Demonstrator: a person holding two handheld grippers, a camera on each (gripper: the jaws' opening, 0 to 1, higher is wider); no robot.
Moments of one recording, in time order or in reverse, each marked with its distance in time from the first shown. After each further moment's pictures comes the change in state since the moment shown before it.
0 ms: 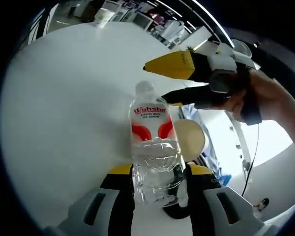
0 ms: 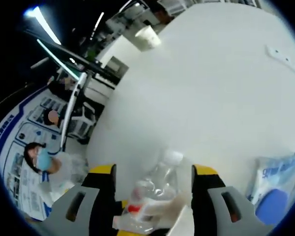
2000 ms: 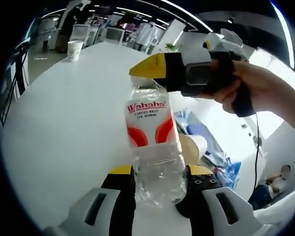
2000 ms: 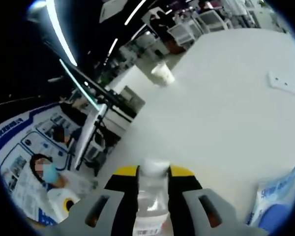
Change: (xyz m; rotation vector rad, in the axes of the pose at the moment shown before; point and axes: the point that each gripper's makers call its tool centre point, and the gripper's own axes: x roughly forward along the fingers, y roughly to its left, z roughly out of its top) left arm -0.015 -0.009 0.038 0.327 -0.024 0.029; right arm -0.035 0.038 0.054 -0.076 -0.322 0.099
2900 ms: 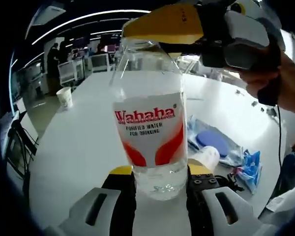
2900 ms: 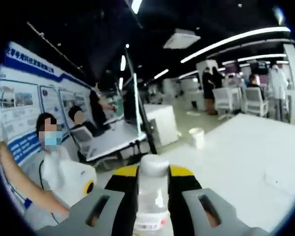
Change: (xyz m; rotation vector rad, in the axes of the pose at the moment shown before) left arm 0.002 -0.001 0.054 0.323 -0.065 0.125; right arm -0.070 0.093 0.040 -0.650 -0.359 0.134
